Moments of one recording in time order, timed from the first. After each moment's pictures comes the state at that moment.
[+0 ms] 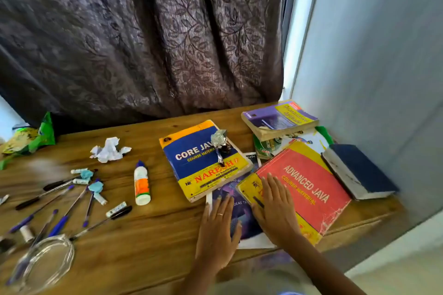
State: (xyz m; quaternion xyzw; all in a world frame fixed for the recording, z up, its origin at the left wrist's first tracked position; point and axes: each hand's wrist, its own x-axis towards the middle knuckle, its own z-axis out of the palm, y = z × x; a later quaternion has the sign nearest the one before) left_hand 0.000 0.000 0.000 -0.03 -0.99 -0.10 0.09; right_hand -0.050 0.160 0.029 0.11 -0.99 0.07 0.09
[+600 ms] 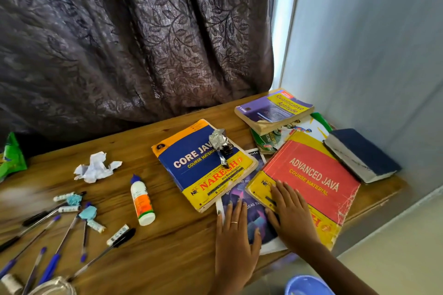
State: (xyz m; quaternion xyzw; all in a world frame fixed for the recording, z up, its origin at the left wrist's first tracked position) left_hand 0.002 -0.009 -0.005 -0.06 -0.98 -0.21 0.04; right_hand -0.038 0.148 0.023 0.03 -1.00 0.08 0.00
